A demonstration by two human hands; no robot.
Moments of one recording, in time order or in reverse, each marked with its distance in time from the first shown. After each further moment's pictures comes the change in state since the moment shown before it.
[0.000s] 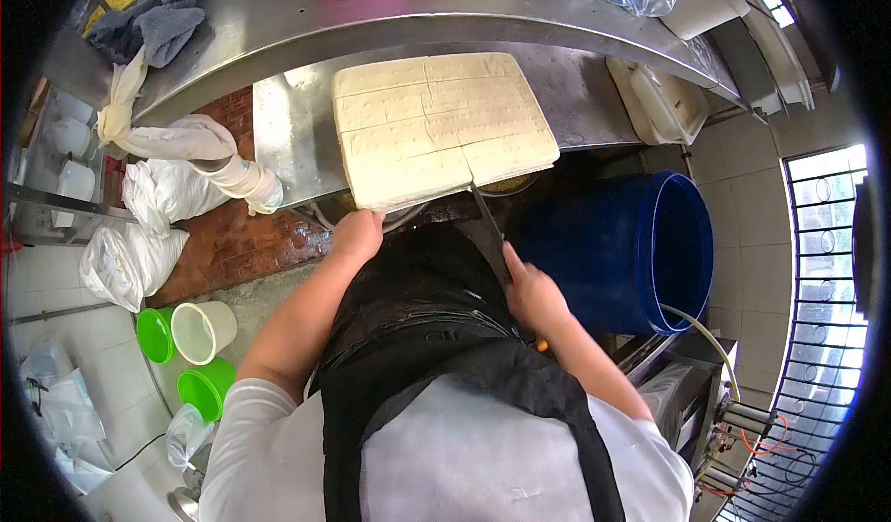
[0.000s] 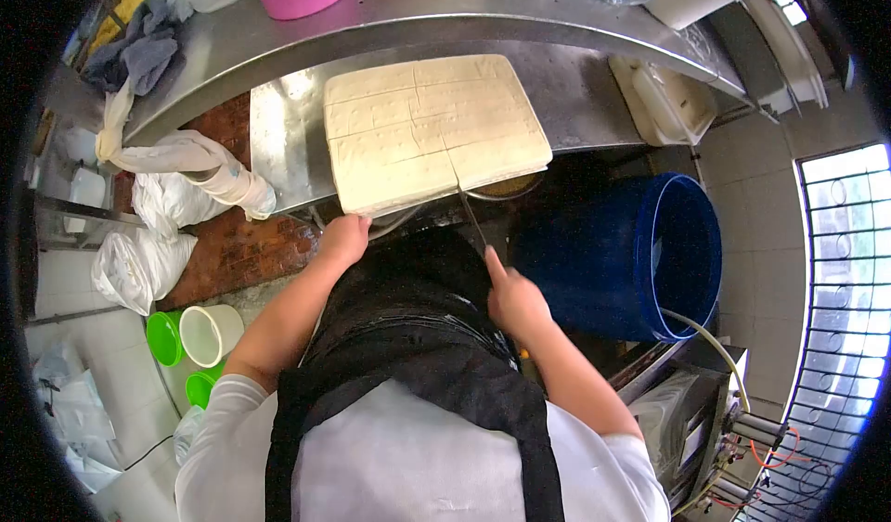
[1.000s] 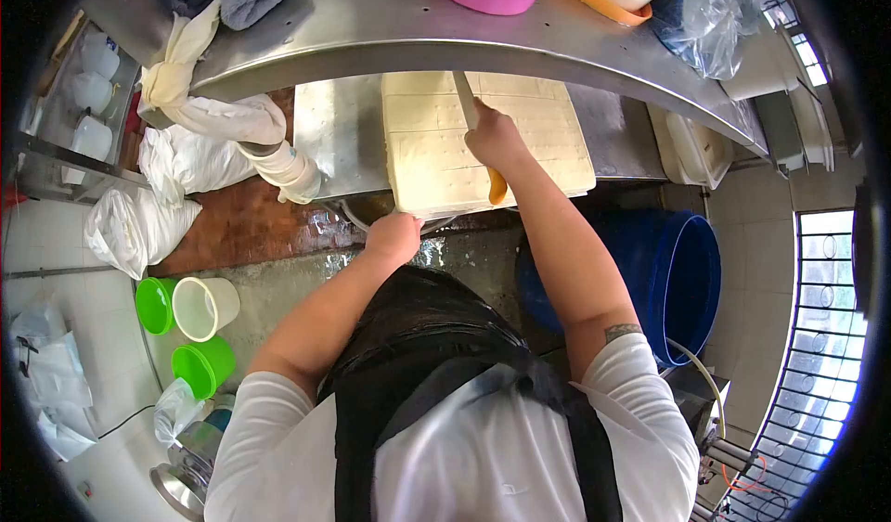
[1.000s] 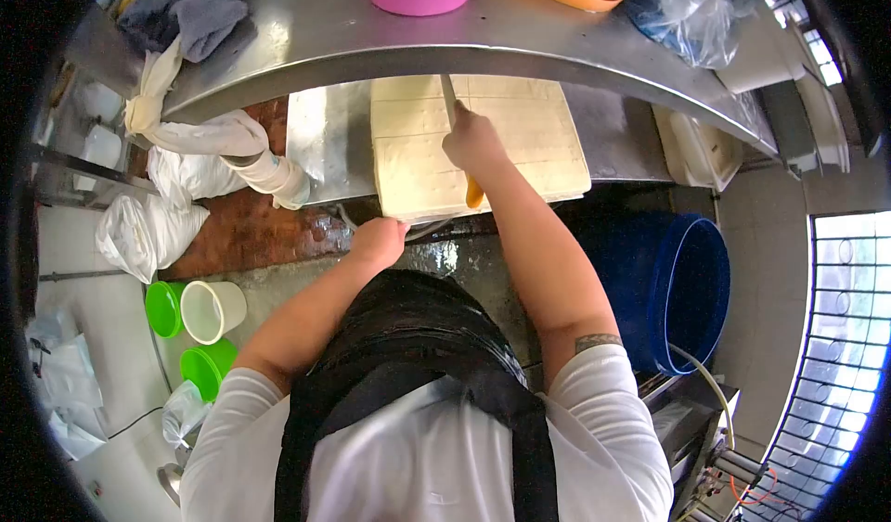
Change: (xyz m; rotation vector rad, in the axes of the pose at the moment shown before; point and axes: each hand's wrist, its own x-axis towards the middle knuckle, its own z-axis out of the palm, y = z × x) left_hand 0.000 -0.009 -0.004 -0.089 0.022 0.043; right_hand 0.293 -0.123 -0.073 0.293 0.152 -0.033
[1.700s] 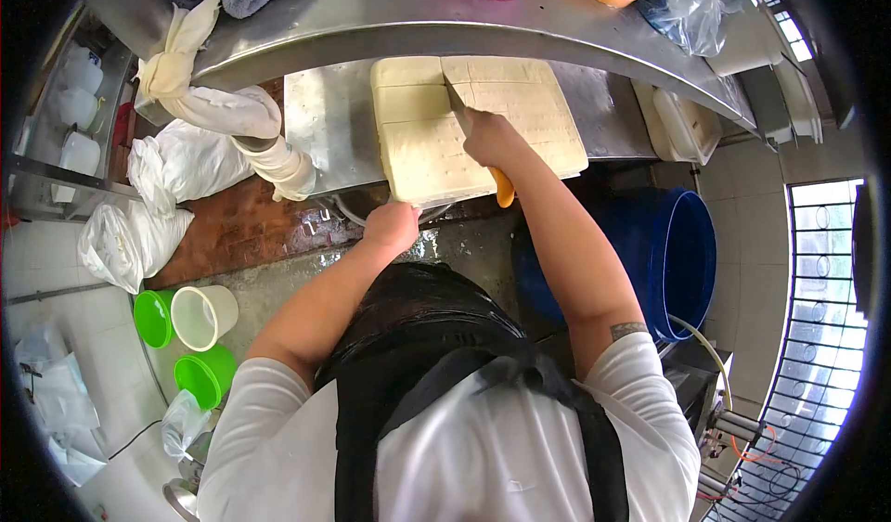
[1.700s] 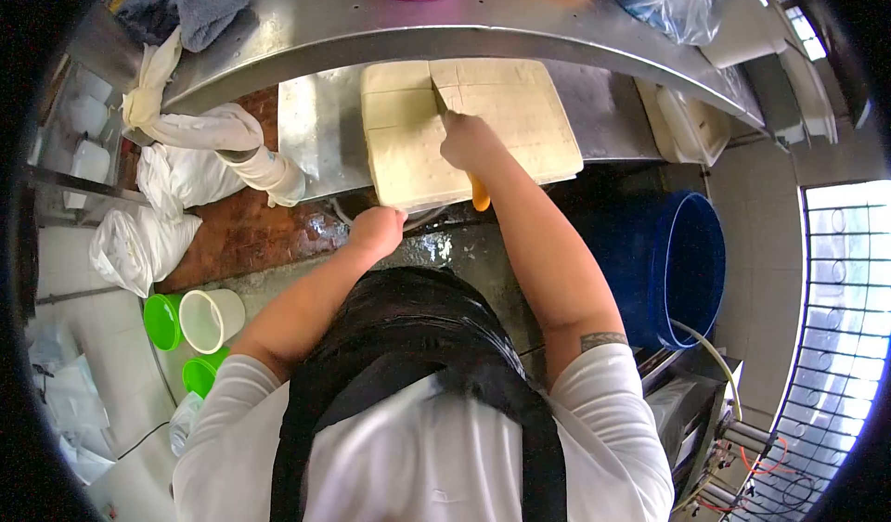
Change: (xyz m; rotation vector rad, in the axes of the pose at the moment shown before) left_hand 0.005 -0.007 0.002 0.044 -0.016 0.094; right_hand -0.023 -0.005 -0.003 -0.209 -0.143 0.016
